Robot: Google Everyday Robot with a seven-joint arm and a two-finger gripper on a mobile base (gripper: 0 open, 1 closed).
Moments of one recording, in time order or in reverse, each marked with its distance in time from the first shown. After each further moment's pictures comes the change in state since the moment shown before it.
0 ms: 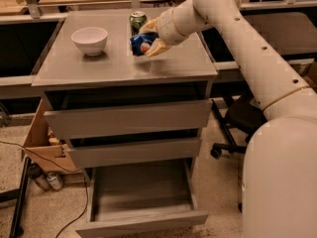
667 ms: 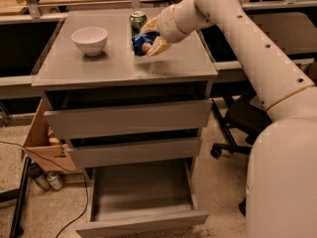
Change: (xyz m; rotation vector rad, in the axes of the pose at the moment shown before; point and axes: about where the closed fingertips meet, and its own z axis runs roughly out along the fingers) arm -0.003 -0.006 -0.010 0.018 0.022 -0.017
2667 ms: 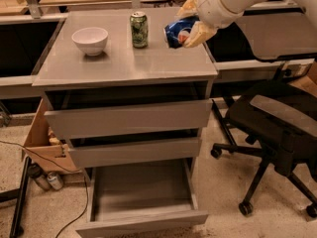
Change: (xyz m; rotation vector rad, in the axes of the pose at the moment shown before) arm -0.030 0.033 -0.172 -0.011 0.266 0.018
